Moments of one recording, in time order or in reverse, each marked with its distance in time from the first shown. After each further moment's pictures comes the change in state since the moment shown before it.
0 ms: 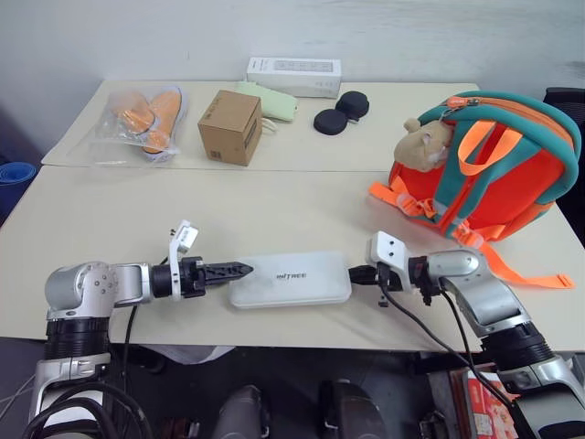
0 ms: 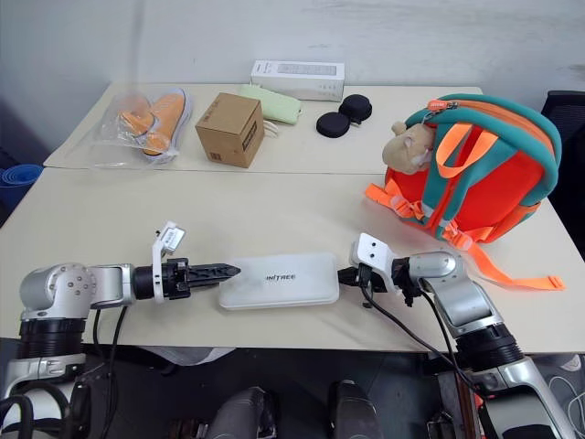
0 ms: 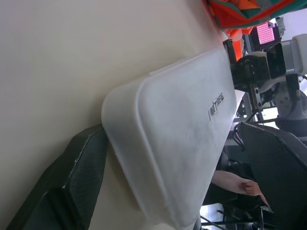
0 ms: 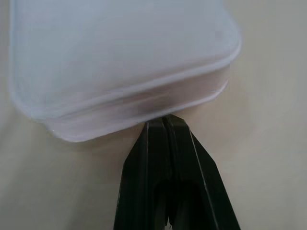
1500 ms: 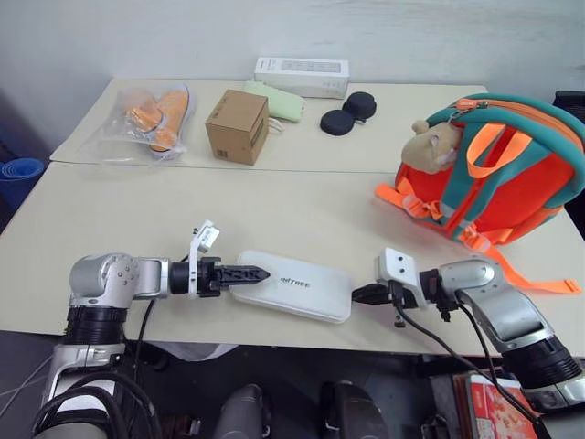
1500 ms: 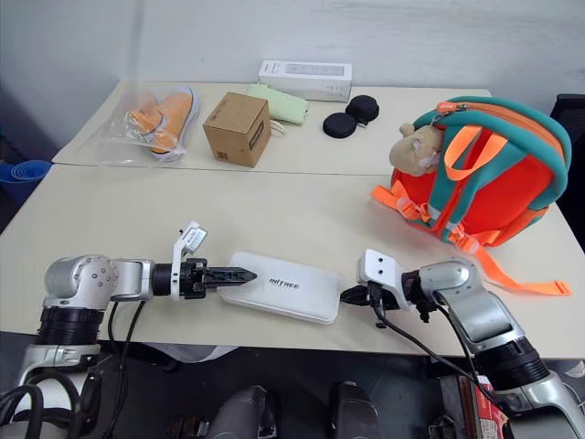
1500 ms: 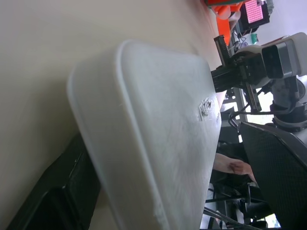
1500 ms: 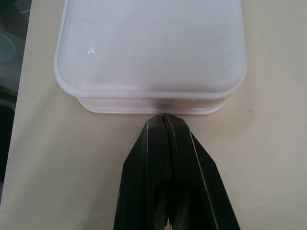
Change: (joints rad) left arm -0.085 -0.011 -0.107 0.046 0.010 0.018 -0.044; right arm 0.092 -0.101 0.001 -0.149 0.042 0.068 0.082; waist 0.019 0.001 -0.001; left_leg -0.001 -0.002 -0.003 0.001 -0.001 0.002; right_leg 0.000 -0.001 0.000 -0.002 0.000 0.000
